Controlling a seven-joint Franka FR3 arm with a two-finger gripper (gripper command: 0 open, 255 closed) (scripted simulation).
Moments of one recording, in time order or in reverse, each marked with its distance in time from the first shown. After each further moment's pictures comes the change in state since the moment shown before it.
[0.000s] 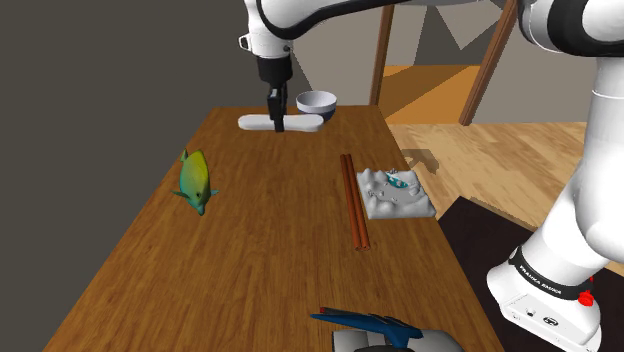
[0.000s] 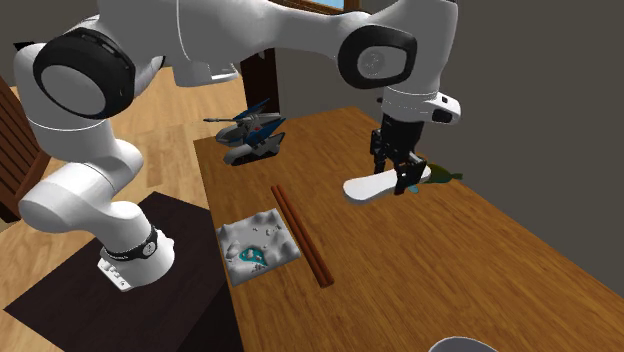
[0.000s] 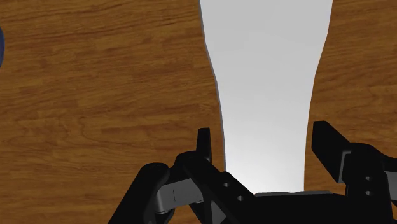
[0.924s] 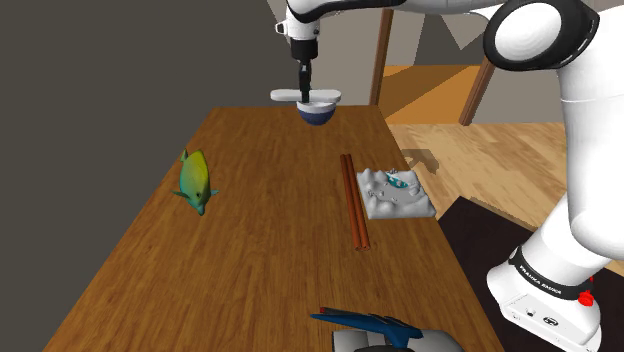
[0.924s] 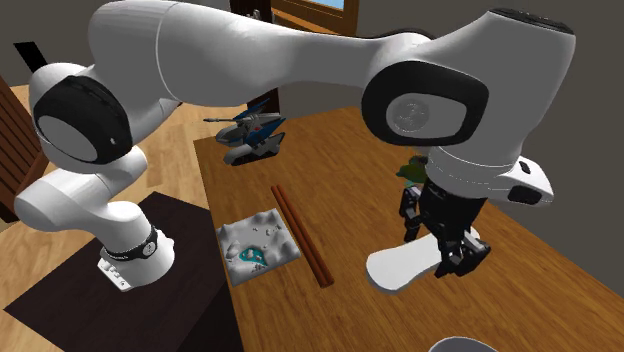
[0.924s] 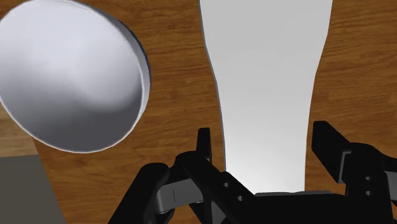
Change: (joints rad) arm -0.174 0.181 -0.083 0.284 0.003 -0.092 -0.278
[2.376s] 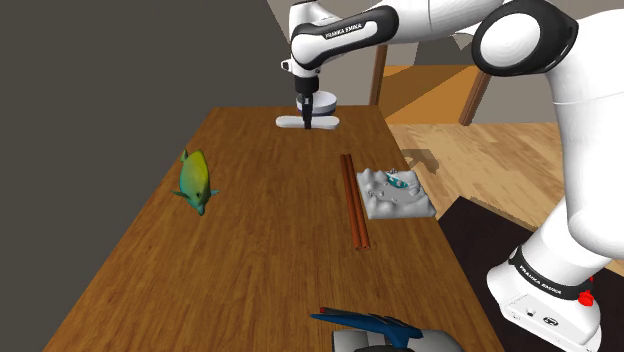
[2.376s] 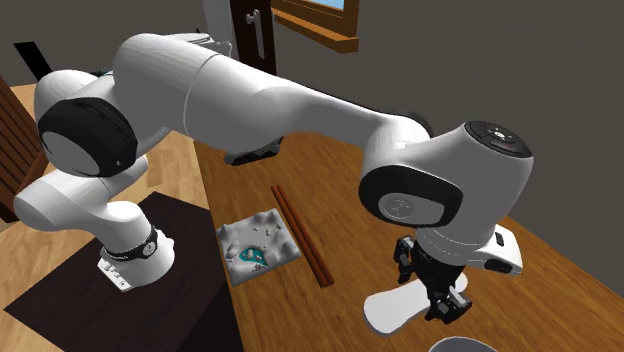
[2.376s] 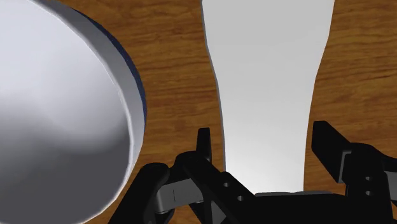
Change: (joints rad) arm -0.030 0.055 -0.012 -0.175 -0.008 0.230 -0.018
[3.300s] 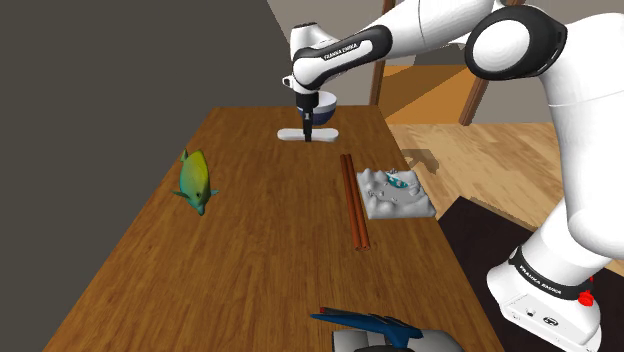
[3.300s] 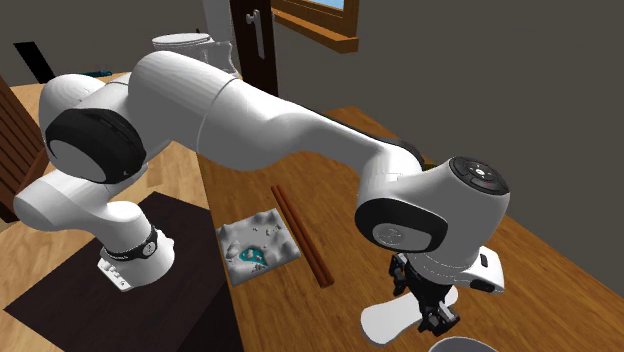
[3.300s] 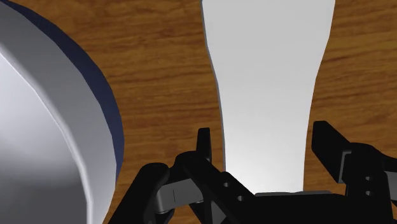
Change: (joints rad) arm -0.002 0.035 -0.005 -0.072 -0.008 0.106 0.007
